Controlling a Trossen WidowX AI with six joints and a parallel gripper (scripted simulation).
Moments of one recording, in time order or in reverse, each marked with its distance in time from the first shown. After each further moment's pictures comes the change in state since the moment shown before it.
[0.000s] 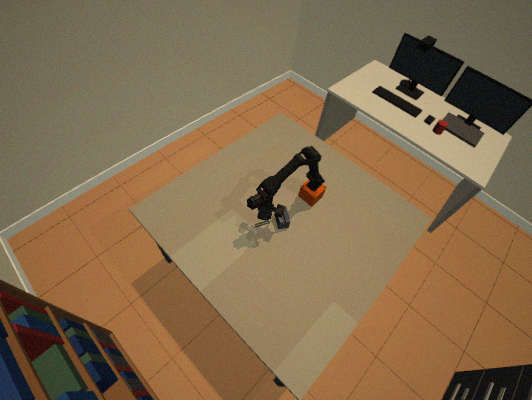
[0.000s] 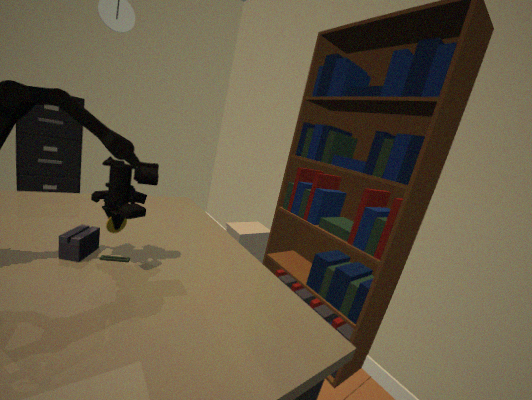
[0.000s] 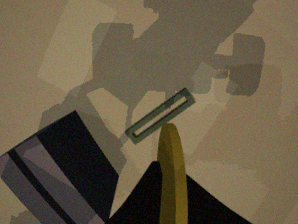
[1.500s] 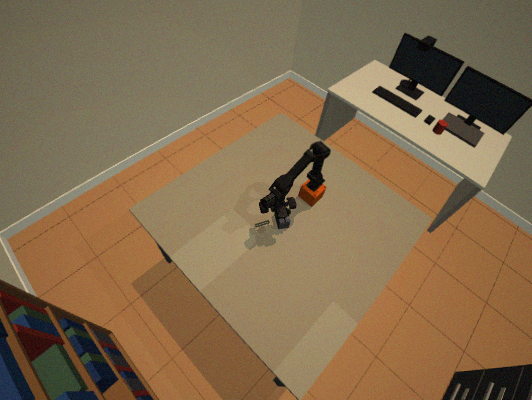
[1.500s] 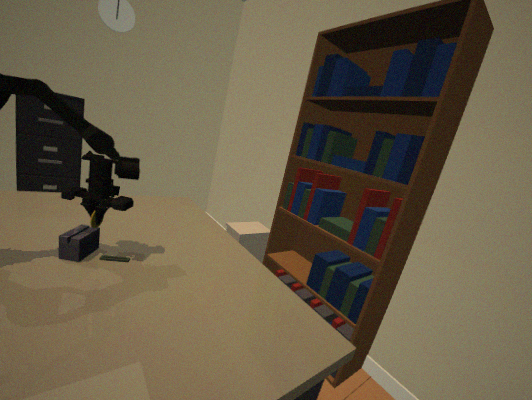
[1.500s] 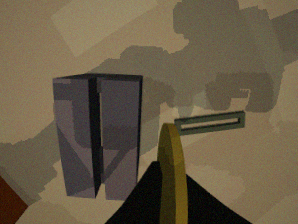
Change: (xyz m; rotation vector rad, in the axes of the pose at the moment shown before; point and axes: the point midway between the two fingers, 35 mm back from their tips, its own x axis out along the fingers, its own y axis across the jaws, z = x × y) arm -0.002 0.055 -0.028 -0.525 0.005 0.013
